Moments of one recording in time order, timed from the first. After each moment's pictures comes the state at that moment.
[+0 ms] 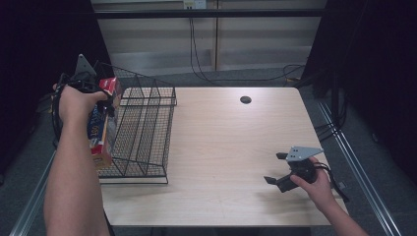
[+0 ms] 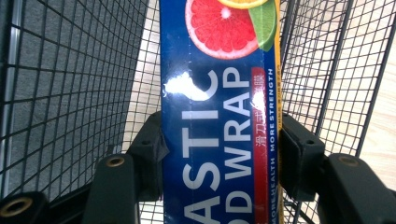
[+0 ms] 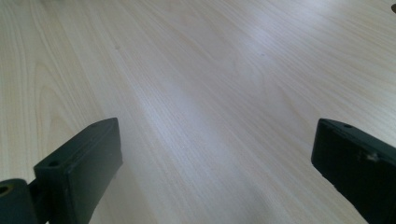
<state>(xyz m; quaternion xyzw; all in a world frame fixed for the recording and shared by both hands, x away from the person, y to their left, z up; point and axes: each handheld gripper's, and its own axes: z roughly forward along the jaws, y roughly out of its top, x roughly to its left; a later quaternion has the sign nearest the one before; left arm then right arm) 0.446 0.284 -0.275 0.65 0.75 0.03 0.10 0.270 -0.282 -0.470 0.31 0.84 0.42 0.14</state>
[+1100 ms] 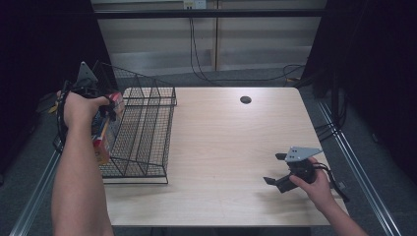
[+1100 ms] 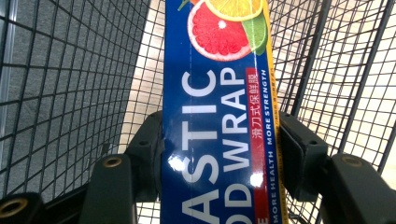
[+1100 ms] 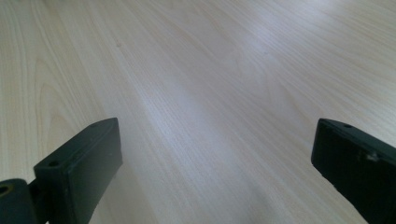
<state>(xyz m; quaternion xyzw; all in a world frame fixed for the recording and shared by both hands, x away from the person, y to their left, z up) 0.449 0.290 -0.295 0.65 0.76 0.02 0.08 0.271 -0.280 -0.472 0.31 0.84 0.42 0.14</state>
